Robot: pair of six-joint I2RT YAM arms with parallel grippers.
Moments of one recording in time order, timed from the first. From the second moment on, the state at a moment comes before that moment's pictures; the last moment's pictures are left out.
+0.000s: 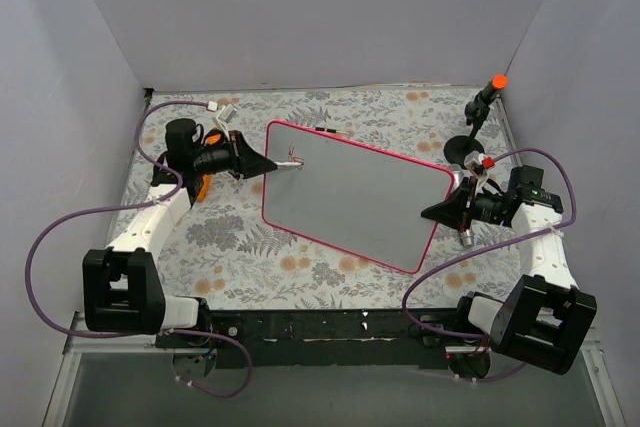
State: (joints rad) left arm -0.06 1.32 0.89 0.07 1.06 -0.40; right arm -0.29 1.14 0.79 -0.95 -1.38 -0.89
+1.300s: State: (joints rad) left arm -0.07 1.33 0.90 0.06 1.04 -0.41; right arm -0.29 1.15 0.79 -0.96 -1.37 -0.89
